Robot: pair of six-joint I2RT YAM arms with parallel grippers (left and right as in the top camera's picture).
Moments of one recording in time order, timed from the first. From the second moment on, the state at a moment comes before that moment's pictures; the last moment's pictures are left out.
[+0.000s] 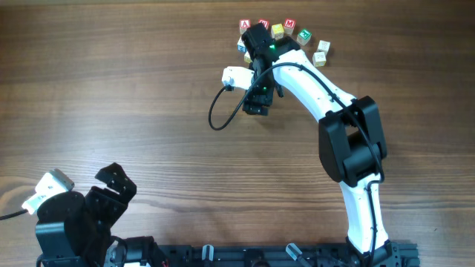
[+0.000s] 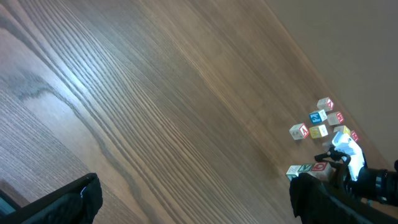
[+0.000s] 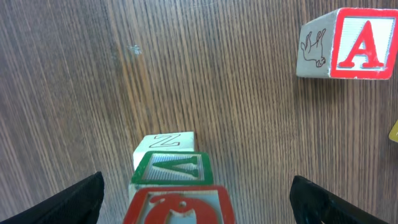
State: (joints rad) left arm 0.08 0.49 1.05 -1.29 -0.15 -0.78; right arm 0.48 2.29 1.89 -0.99 -0.16 -0.95
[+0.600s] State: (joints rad) left arm 0.08 0.49 1.05 -1.29 -0.15 -0.78; right arm 0.48 2.32 1.86 -0.96 -0.16 -0.97
